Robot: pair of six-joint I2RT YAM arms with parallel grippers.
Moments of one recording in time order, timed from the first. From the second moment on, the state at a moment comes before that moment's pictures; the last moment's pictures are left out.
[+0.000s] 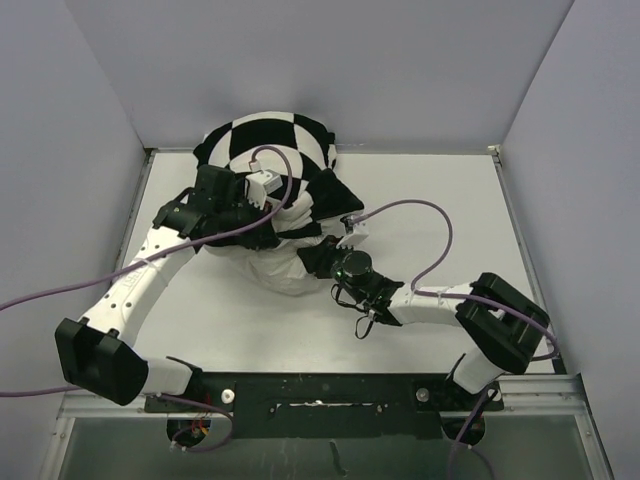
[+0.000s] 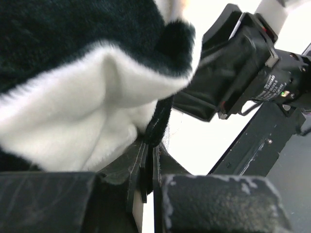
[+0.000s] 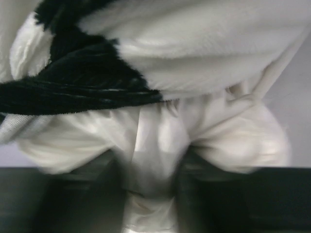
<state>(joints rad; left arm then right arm) -0.38 1.35 1.29 -0.76 0.54 0.03 0.91 1.55 0.69 0.67 0.30 0.72</state>
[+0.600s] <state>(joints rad) -0.63 1.23 1.49 -0.80 0.45 0.22 1.09 1.37 0.64 0.57 0.21 0.45</state>
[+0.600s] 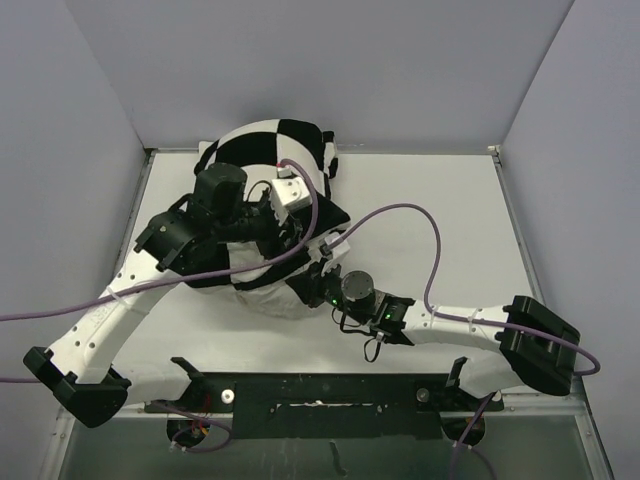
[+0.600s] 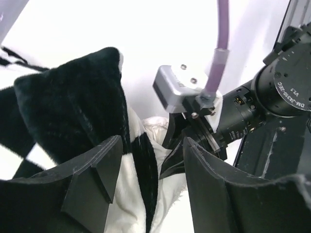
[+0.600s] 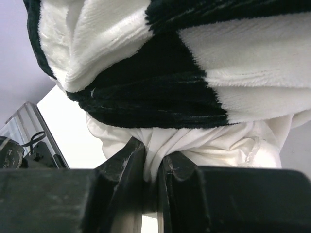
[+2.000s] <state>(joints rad) -0.67 1.37 1.49 -0.82 0.15 0.32 1.15 1.34 0.59 0.61 0.17 0.42</state>
